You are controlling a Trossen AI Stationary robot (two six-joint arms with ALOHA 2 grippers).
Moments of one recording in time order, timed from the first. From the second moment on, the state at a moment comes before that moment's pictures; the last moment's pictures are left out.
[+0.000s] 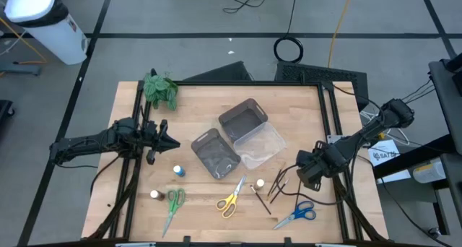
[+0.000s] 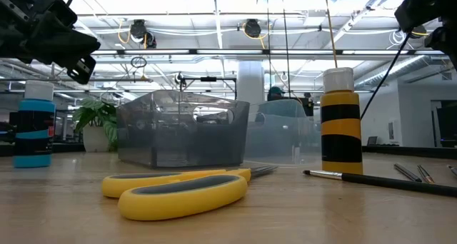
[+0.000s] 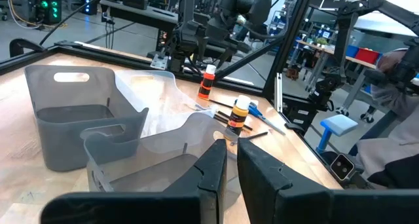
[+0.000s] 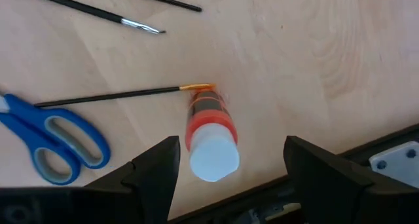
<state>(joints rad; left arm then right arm) 0.17 0.08 0.07 -0.05 0.36 -0.24 0.56 1.27 0.95 -1.31 0.04 0.95</state>
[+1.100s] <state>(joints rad) 0.17 0.08 0.07 -0.05 0.36 -0.24 0.52 1.31 0.85 -1.22 -0.11 0.80</state>
